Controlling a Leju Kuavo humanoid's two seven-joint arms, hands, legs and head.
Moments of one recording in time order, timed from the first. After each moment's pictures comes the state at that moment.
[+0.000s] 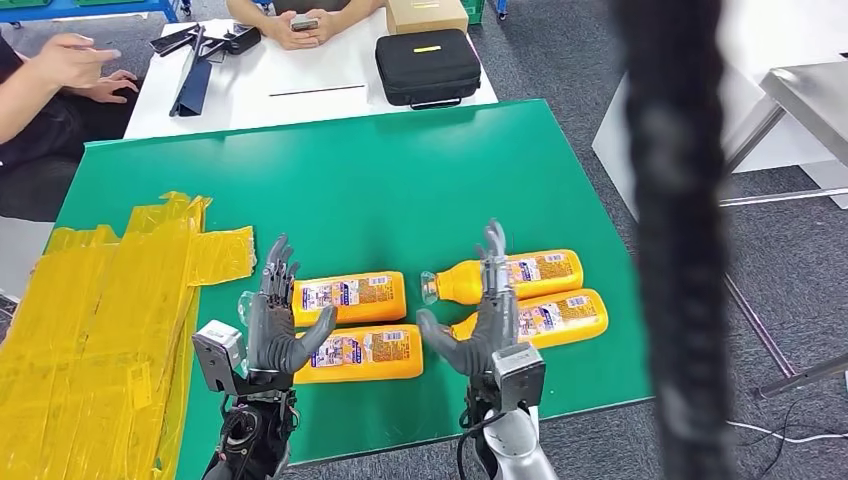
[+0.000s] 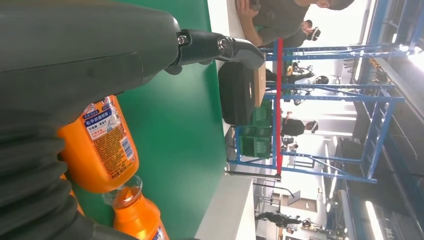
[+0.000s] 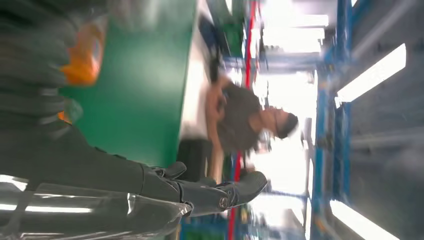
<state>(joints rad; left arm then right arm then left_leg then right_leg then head) -0.13 -0.27 -0.21 -1.23 -0.13 0.02 -0.68 0.00 0.23 0.31 -1.50 0.18 -0.29 -0.66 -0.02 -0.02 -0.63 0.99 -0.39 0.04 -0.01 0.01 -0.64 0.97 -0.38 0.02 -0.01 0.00</state>
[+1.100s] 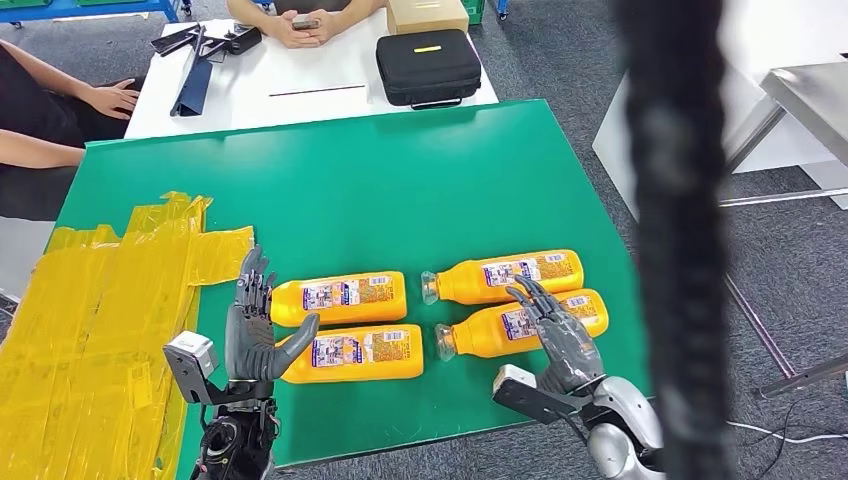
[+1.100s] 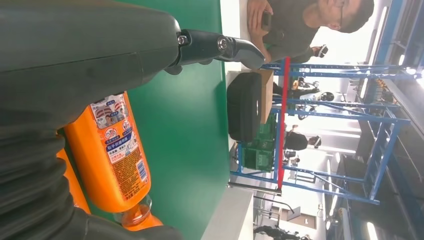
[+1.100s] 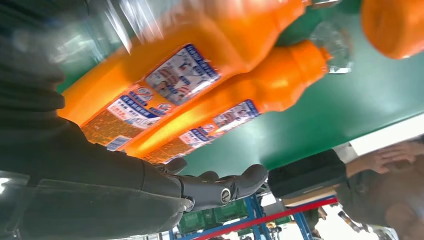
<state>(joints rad) -0.09 -0.26 -0.11 -1.27 -0.12 -0.03 -0.67 0.10 -0.14 0.10 -1.58 0.91 -0.13 -0.35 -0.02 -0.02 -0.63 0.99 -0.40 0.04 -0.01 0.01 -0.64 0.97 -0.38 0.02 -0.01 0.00</state>
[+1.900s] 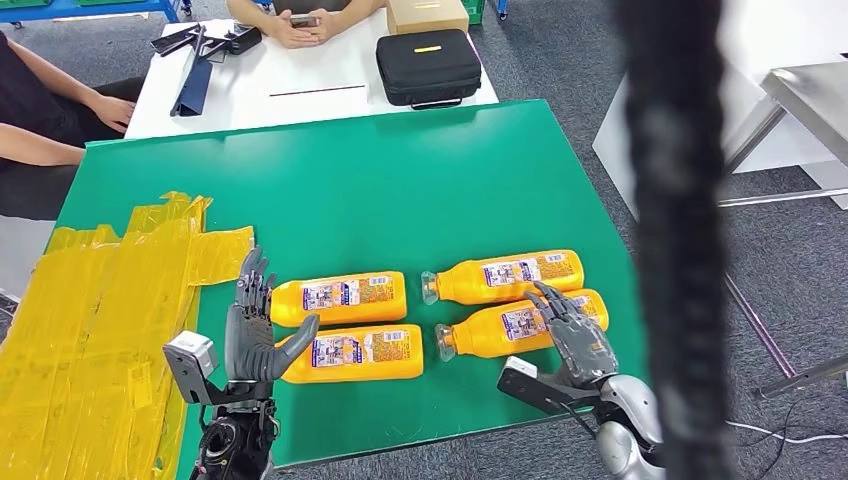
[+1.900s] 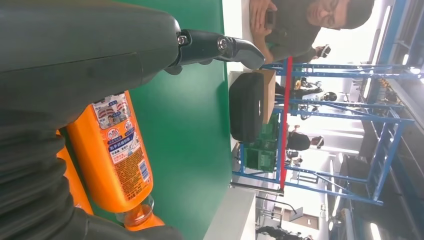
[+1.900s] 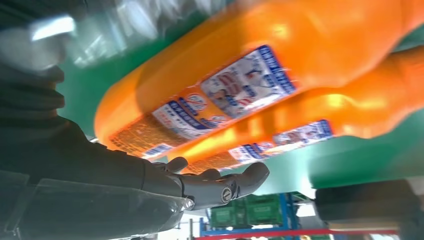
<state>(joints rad) -0.08 -0.26 -0.11 -1.27 -0.12 -0.04 -0.66 0.09 -0.17 0.07 -1.53 1.07 -0.11 -0.21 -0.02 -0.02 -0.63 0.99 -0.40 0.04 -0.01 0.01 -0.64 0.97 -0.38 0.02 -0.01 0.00</state>
